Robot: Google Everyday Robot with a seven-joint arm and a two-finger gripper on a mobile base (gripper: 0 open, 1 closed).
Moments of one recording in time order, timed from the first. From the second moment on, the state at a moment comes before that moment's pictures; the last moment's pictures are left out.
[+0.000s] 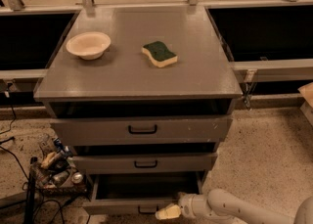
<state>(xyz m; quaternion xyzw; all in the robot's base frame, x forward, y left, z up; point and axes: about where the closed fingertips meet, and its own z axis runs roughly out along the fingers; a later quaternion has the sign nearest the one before) 0.457 -0.061 0.230 -0.23 0.86 0.38 0.24</state>
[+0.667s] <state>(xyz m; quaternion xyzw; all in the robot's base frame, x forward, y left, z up) 0.424 -0.073 0.233 -0.25 0.85 0.39 0.23</state>
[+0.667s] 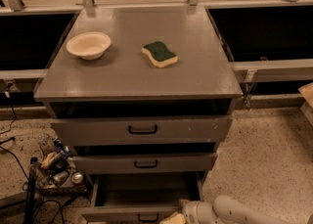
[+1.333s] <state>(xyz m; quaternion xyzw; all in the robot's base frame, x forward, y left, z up) 0.410 -0.074 0.230 -0.25 0.85 0.40 0.22</state>
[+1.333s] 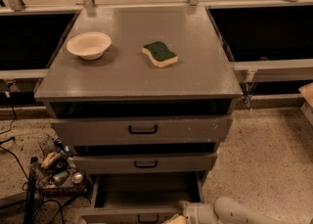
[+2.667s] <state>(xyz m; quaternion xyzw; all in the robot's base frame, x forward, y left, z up) 0.387 -0.078 0.230 -0.25 0.85 0.41 0.21</state>
